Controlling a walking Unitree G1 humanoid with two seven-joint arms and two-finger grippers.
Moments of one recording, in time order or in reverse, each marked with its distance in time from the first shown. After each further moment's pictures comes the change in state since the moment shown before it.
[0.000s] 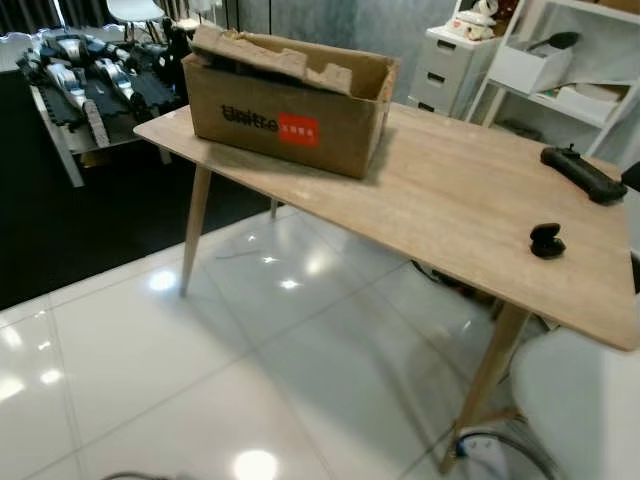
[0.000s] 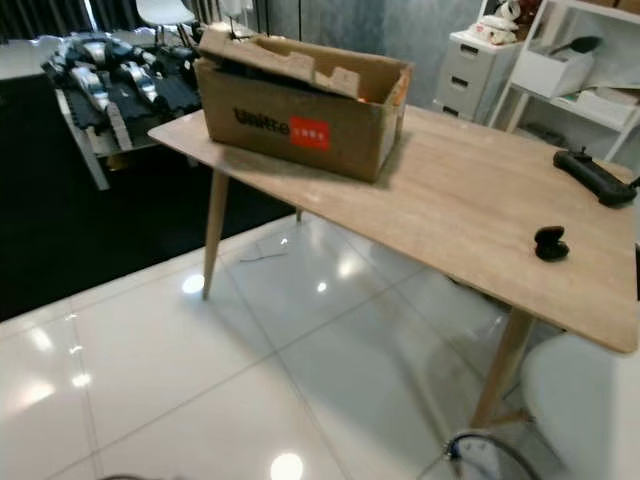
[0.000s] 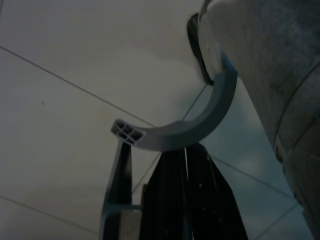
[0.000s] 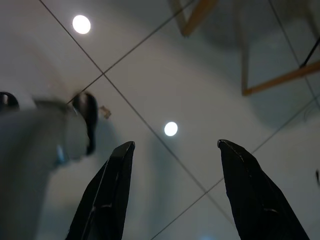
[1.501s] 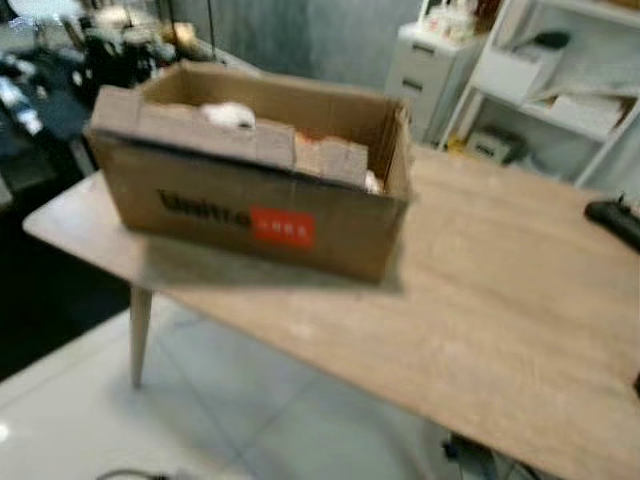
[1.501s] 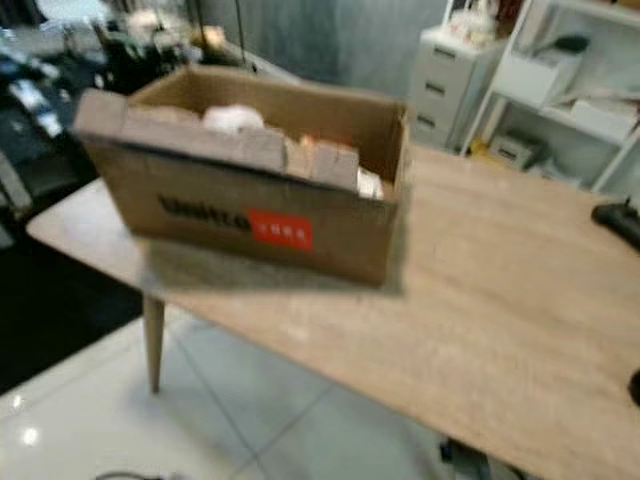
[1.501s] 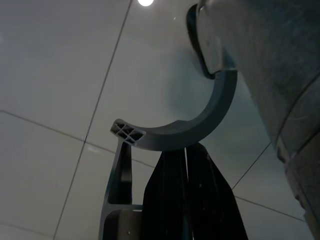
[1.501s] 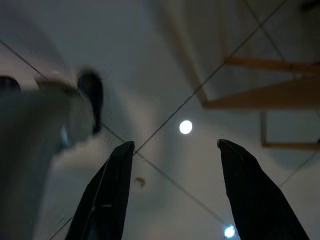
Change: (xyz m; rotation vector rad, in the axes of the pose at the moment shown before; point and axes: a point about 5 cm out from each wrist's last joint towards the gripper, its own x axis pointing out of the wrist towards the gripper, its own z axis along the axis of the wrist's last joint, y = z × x) left arm 0.000 0.003 0.003 -0.024 -0.009 0.017; right arm -0.001 0.000 -0.007 -0.001 0.012 0.018
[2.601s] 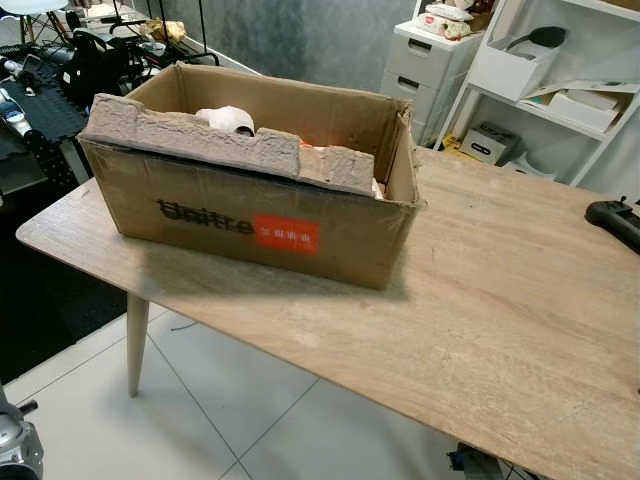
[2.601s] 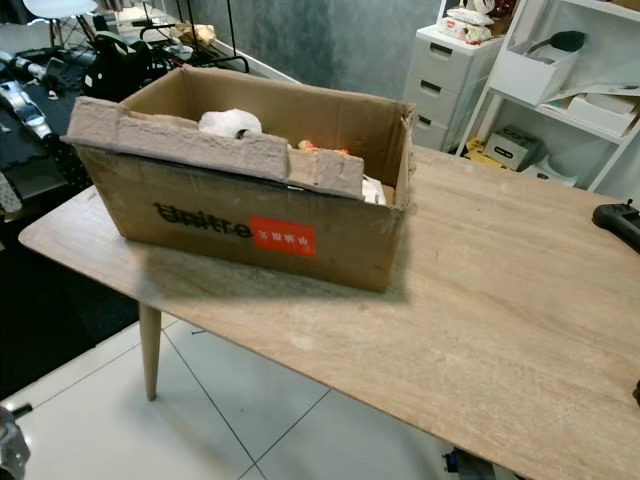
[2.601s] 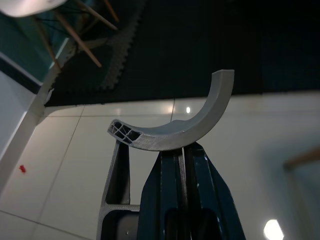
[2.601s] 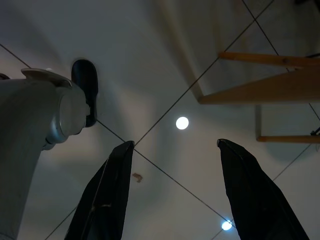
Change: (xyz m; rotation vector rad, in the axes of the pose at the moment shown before) left arm -0.129 0.209 0.073 -0.864 -0.675 1.126; right arm 0.000 -0.003 -0.003 -0.001 0.014 -0.006
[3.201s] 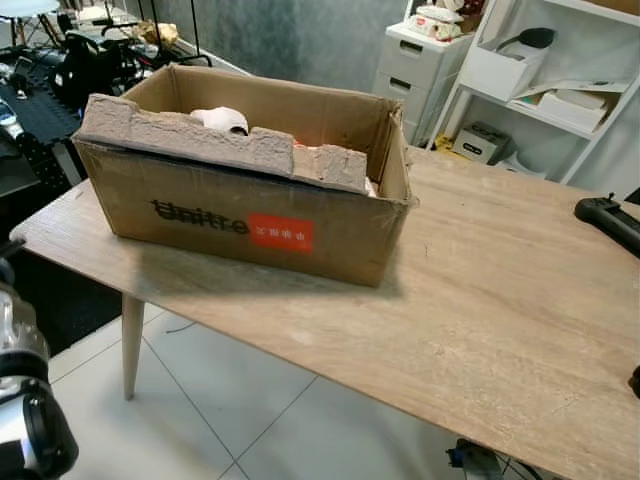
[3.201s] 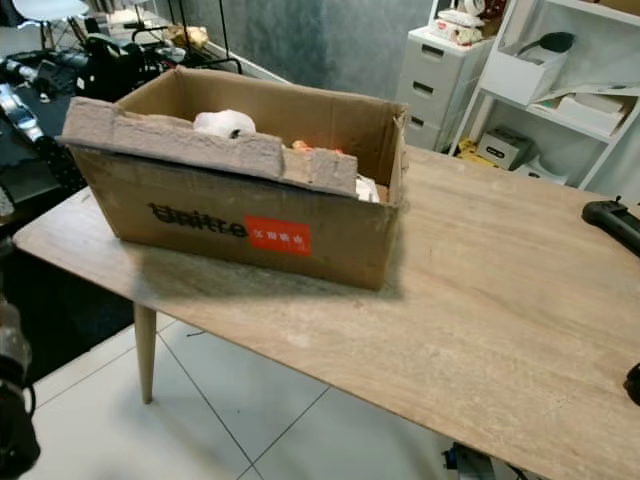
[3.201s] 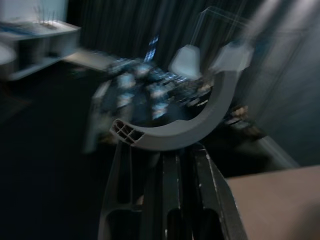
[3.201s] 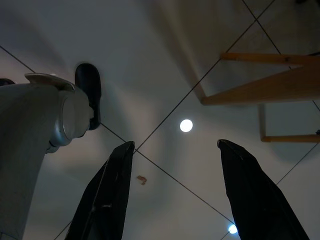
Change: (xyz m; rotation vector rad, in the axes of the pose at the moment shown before) left arm -0.011 -0.056 0.192 -0.614 -0.599 -0.452; right arm 0.000 0.002 0.004 0.014 -0.012 0.012
